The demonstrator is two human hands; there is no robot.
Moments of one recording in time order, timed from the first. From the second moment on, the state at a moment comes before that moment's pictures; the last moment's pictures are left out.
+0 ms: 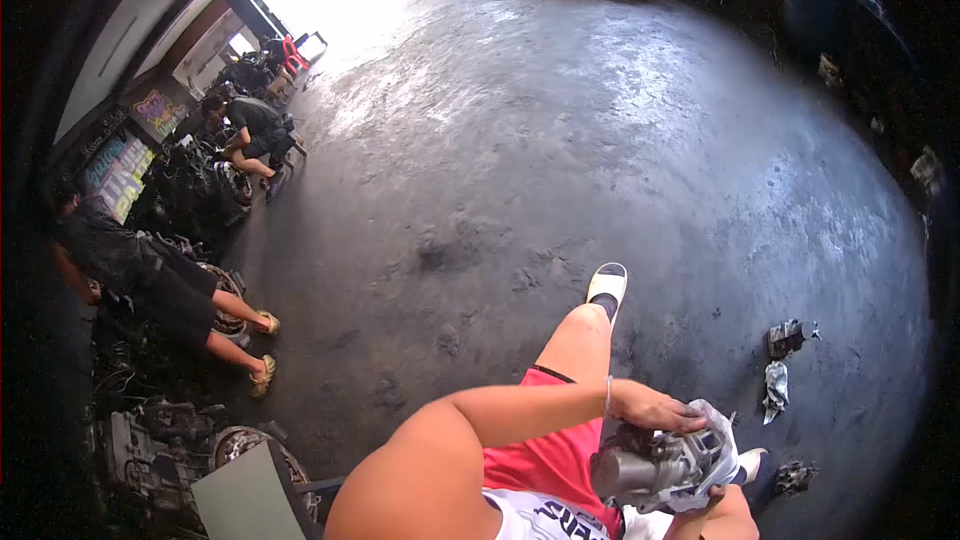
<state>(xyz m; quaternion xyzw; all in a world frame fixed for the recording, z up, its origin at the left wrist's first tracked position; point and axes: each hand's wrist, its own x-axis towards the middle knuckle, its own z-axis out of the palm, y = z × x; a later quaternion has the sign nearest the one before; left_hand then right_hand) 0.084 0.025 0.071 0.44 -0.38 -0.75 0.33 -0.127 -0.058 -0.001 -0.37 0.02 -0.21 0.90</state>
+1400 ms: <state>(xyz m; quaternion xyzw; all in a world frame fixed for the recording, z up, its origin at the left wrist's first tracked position) -0.011 0.058 0.099 0.61 -0.68 -0.17 0.36 -0.095 -0.007 0.057 -0.29 -0.06 -0.16 0.94</state>
